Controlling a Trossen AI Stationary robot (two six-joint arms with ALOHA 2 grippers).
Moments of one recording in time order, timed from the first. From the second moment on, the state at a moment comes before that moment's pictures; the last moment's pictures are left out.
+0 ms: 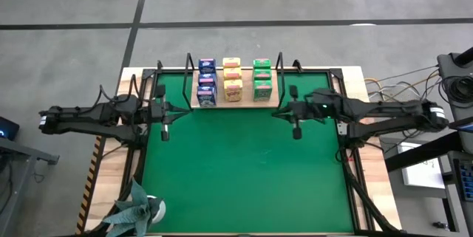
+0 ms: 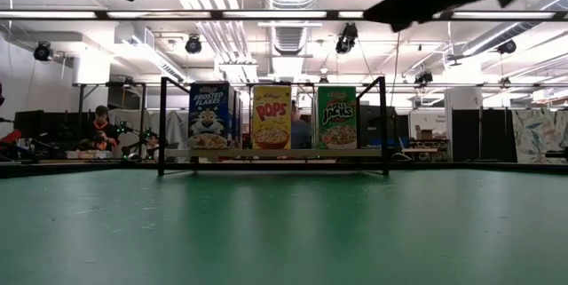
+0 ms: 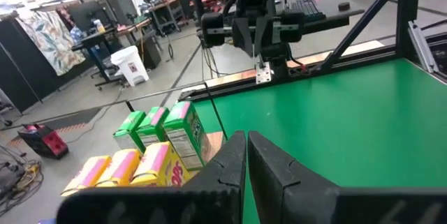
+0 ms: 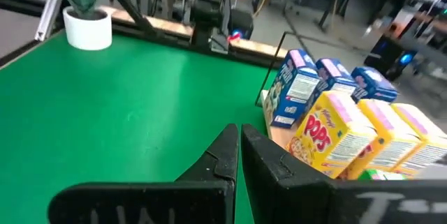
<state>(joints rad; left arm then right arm) -0.01 0.53 0.59 -0.18 -0.18 0.27 -0.17 0.98 0.64 0.08 -0.17 -0.29</state>
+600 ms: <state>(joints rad) -0.01 0.31 0.44 -0.15 -0.17 0.27 -0.17 0.41 0.31 0.13 -0.16 -0.27</state>
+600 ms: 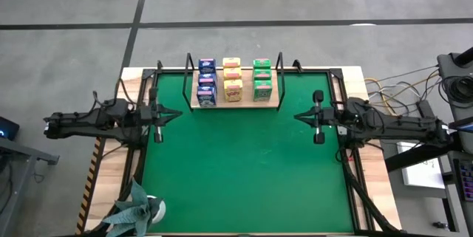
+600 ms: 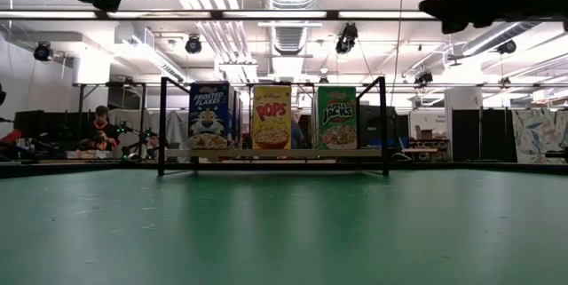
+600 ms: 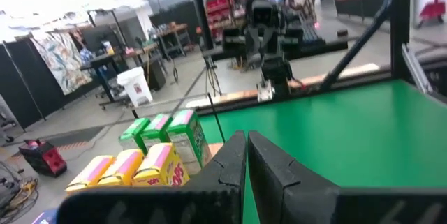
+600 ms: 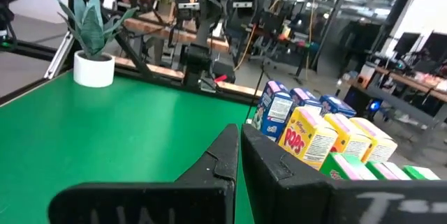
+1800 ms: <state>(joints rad) -0.01 0.00 0.21 -0.10 -0.17 0.21 -0.17 0.00 0.07 -0.07 -0.02 -0.26</state>
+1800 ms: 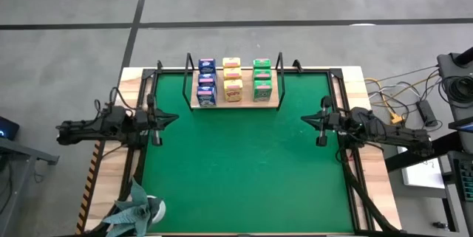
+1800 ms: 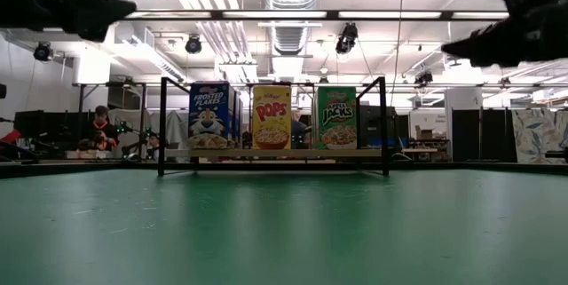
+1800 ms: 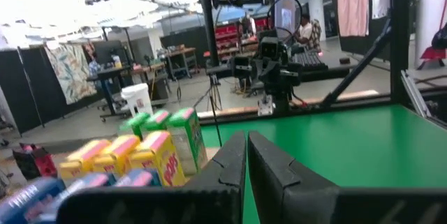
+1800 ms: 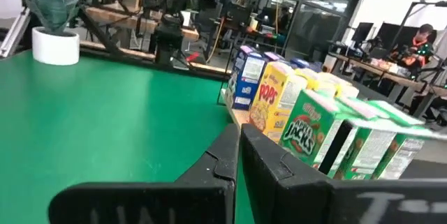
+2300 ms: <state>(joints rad) -0.01 0.01 0.02 0.07 -0.17 0.12 -0.18 0.03 0.01 0.03 0.10 -0.15</state>
